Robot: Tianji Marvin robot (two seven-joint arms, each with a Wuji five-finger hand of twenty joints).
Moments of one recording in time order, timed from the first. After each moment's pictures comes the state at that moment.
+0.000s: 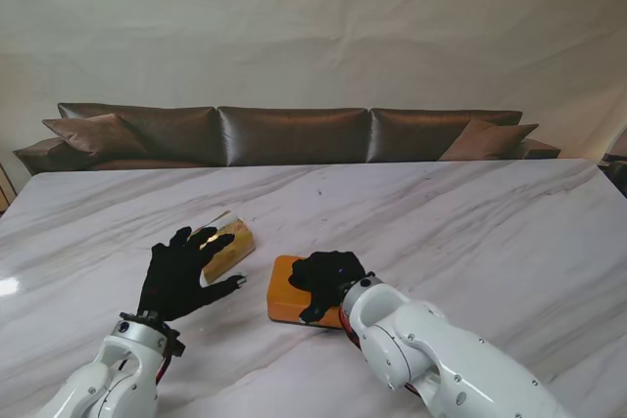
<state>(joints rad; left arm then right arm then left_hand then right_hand) 1.84 -1.10 -1.32 -1.80 0.97 -0.01 0.29 -1.32 -1.05 0.72 -1.74 -1.01 0.27 0.22 0.36 -0.15 0.04 0.11 0.44 -0.08 0.14 0.18 0.30 -0.05 0.28 0.24 0.17 0.14 0.24 0.31 -0.03 0.29 1.27 0.34 0.14 -0.94 1.24 -0.09 0.54 0.06 0.64 0.23 0.76 0.10 0.44 0.28 1.03 0.01 0.28 0.18 1.14 -0.19 1.64 0.57</state>
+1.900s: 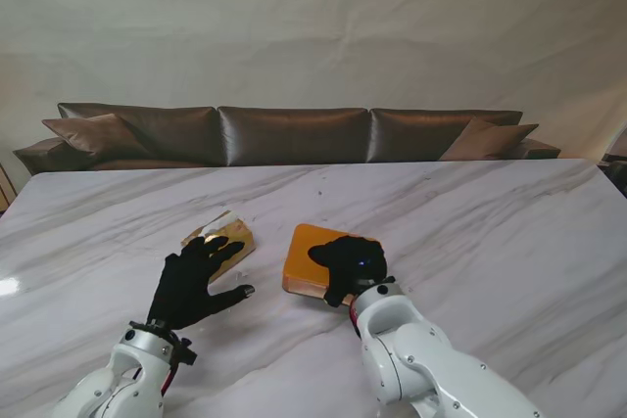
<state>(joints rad) 1.83 -1.11 -1.29 -1.73 0.85 -0.11 0.33 -1.45 -1.10 0.81 -1.77 -1.12 0.45 -0.02 0.36 -0.20 0.04 0.11 0.44 -0.05 0.14 0.18 0.32 -0.04 0.28 0.24 0.17 0.14 0.24 0.31 -0.02 0.29 1.43 0.35 0.33 -1.27 1.37 -0.28 0.99 -0.33 1.14 0.88 1.23 -0.19 1.00 1.05 1.19 -0.15 1.14 0.76 1.27 -0.27 1.79 0.64</state>
